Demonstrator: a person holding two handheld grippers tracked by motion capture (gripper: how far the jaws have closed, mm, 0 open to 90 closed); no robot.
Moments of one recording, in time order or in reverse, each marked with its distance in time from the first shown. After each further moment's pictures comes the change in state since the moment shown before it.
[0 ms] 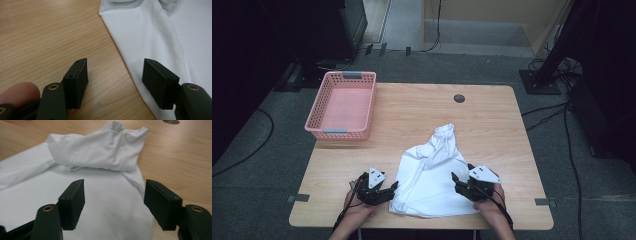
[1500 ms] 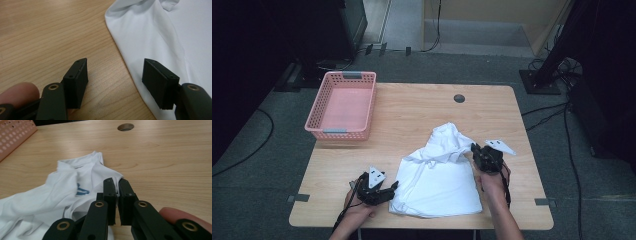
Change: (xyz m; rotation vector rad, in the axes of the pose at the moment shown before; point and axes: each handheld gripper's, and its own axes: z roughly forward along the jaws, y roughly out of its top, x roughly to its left) left arm 0.000 0.000 0.000 0.001 -0.001 -0.002; right arm -0.062 0.042 0.028 -0.026 -0.149 0.323
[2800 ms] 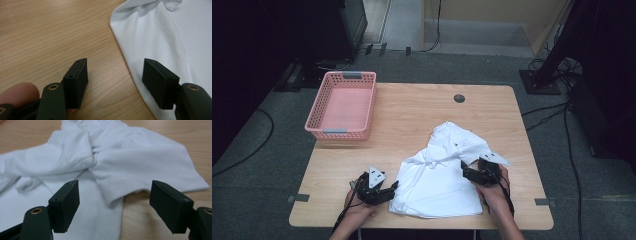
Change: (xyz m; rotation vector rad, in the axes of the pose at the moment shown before) left arm -0.001 0.000 0.000 -0.002 0.005 -0.003; right arm 0.001 -0.041 -0.005 0.119 0.044 -0.096
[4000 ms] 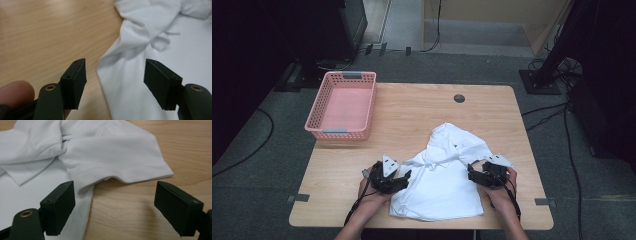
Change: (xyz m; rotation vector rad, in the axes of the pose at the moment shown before) left arm -0.026 0.050 0.020 -0.056 0.012 0.013; right arm -0.015 -0.007 -0.003 0.040 -0.099 -0.039
